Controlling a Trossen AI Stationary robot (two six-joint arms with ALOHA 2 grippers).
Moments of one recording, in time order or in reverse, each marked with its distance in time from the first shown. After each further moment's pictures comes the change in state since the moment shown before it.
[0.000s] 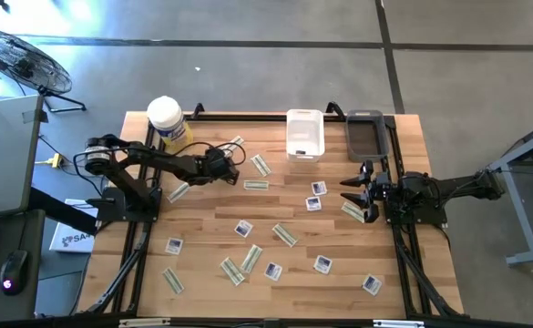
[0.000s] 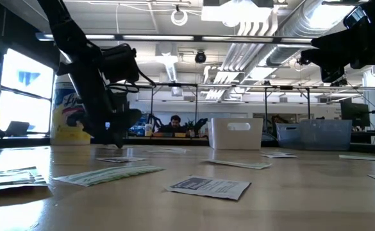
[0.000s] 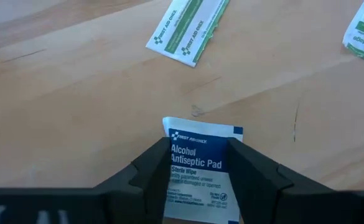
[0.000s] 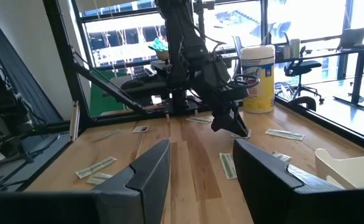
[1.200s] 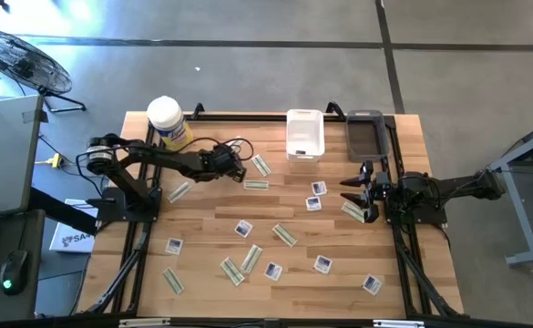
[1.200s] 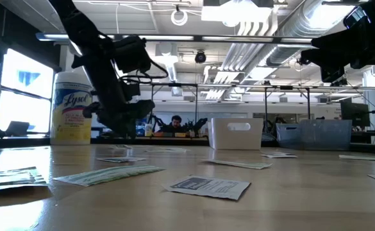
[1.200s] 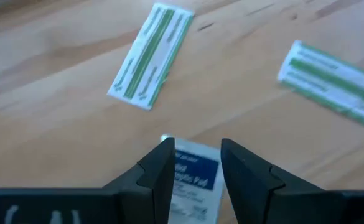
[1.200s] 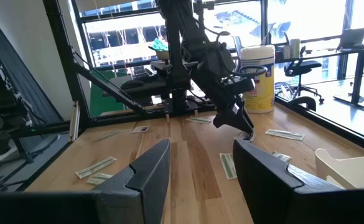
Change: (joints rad) left arm 0.000 0.005 0.116 -0.024 -0.007 0.110; right arm 0.000 0.000 0.000 0.000 0.000 0.000
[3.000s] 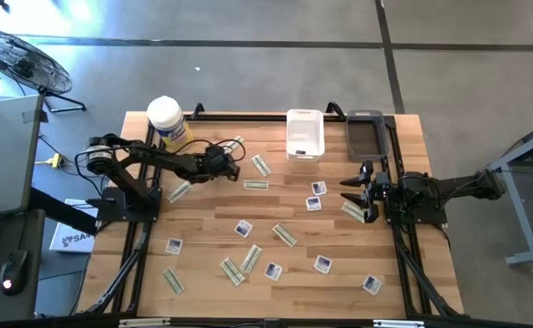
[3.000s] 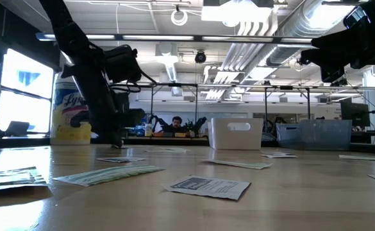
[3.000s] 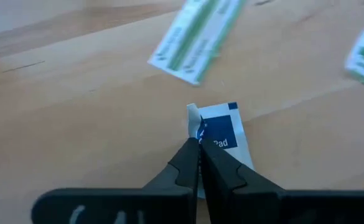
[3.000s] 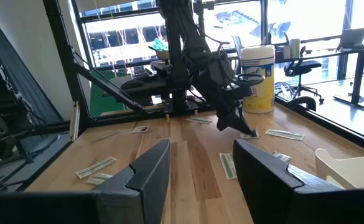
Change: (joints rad) left arm 0.026 -0.001 -0.106 0.085 -0.003 -0.086; right arm 0.000 0.000 0.000 0.000 0.000 0.000
